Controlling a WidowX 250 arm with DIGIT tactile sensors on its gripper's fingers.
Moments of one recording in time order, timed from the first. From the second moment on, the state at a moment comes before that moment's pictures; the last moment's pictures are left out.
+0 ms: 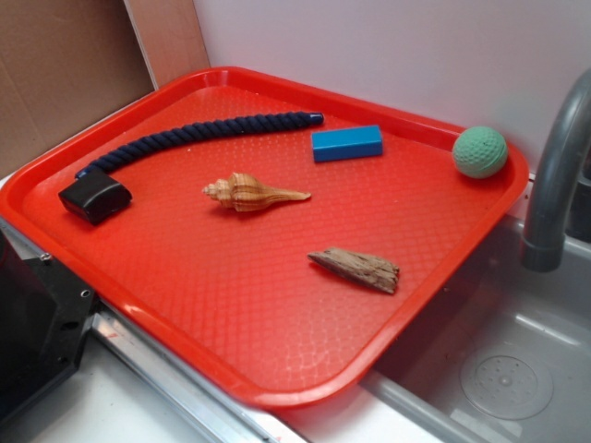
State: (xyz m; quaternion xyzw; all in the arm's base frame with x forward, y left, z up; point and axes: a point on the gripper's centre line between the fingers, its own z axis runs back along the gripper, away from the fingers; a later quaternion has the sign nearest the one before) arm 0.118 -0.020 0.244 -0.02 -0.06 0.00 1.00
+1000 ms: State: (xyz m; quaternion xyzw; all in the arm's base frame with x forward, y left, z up) arm 0.266 -0.039 0.184 -0.04 0.02 -0.12 0.99
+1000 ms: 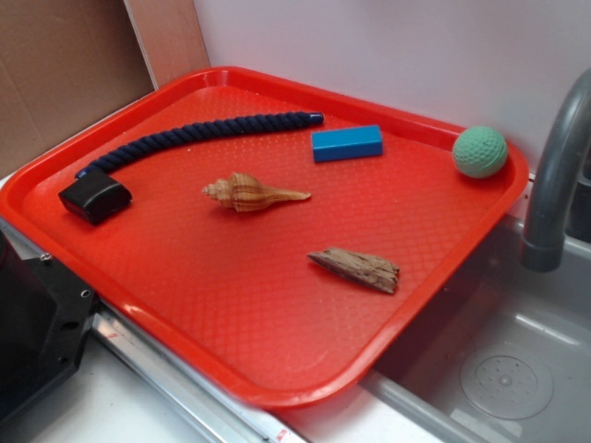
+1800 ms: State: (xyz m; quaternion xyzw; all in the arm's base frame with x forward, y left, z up) arm 0.193 -0.165 0.151 -0.01 0.06 -0.37 0.93
